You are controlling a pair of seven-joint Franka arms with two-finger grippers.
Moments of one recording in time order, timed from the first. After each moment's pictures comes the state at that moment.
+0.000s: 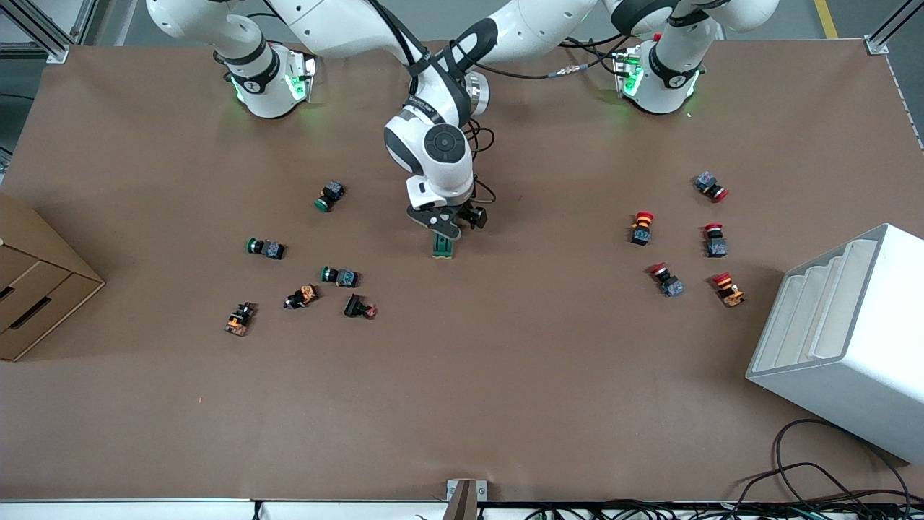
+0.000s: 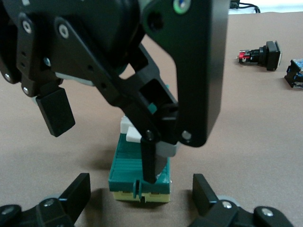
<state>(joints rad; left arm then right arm) -0.93 0.85 -0.40 -1.82 1.73 1.97 -2.48 0.90 0.61 -0.01 -1.83 0.11 2.41 1.33</state>
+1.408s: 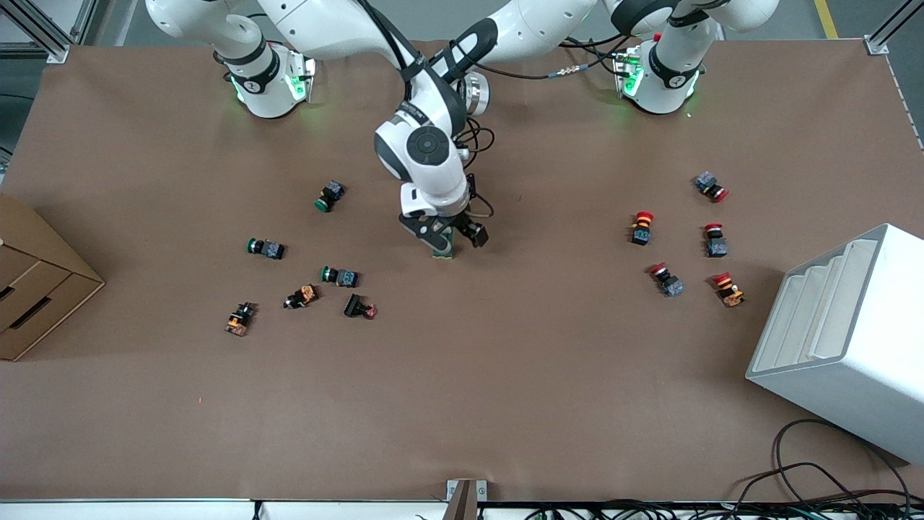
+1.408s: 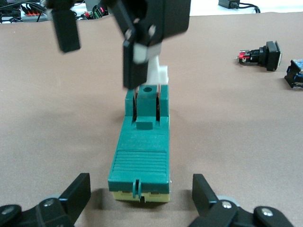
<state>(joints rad) -0.93 0.85 -0.40 -1.82 1.73 1.97 -2.48 0.85 0.59 -0.03 -1.78 0.14 2.50 1.42</state>
